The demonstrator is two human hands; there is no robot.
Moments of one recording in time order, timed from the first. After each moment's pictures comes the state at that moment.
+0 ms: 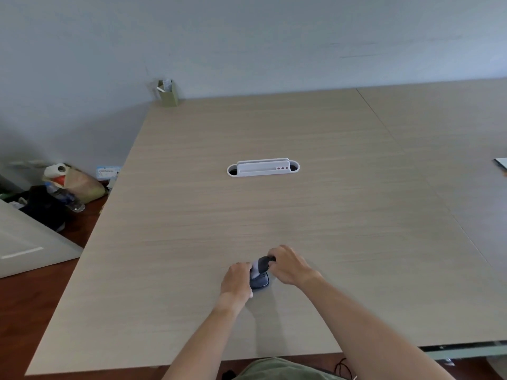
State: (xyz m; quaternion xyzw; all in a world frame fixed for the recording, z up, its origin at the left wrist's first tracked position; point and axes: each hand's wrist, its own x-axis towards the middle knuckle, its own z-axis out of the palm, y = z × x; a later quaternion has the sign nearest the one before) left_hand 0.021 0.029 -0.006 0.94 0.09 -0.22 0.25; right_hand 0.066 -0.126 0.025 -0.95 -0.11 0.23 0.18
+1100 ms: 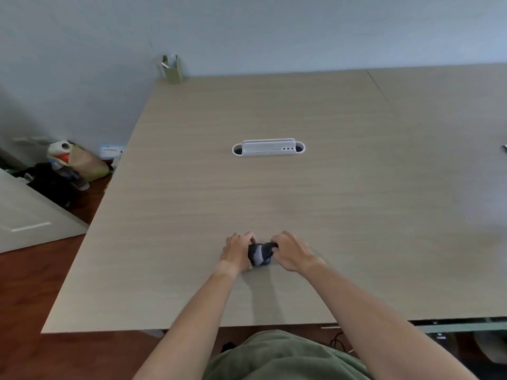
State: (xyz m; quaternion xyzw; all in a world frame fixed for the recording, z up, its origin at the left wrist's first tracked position) left_hand 0.022 0.044 -0.014 0.95 0.05 -0.21 0.22; right_hand 0.035 -0.126 0.023 -0.95 -0.14 0.23 0.16
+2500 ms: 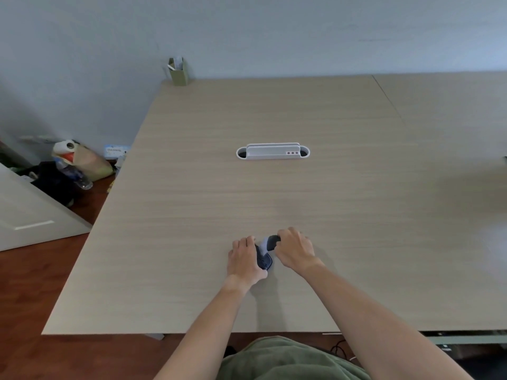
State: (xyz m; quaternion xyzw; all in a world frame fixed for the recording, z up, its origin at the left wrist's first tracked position) left_hand 0.005 0.024 -0.016 0.97 0.08 -0.11 0.21; right_hand 0.050 -0.112 0.039 -0.96 -0.07 0.19 0.18
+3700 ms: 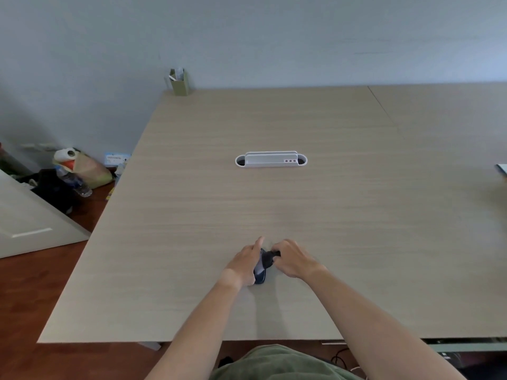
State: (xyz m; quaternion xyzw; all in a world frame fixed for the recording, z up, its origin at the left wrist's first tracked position) left_hand 0.019 0.032 0.010 0.94 -0.04 -0.25 0.23; right_hand 0.050 -0.124 0.031 -0.94 -0.14 0.24 0.19
